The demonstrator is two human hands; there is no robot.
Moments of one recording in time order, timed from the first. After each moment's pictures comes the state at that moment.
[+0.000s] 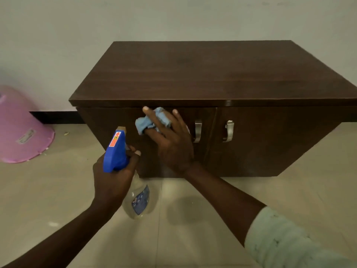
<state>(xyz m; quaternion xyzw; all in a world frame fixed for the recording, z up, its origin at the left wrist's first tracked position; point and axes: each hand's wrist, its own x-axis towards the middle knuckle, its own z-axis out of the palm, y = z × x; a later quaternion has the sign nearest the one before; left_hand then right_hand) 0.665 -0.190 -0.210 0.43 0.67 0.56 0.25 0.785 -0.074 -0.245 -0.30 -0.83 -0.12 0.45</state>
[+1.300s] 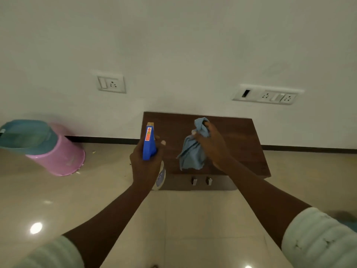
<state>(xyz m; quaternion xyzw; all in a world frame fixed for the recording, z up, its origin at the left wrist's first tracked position) 0.617 -0.124 0.145 0.40 0.61 0.60 0.34 0.802 -0.032 0.138 -0.61 -0.56 0.46 0.32</state>
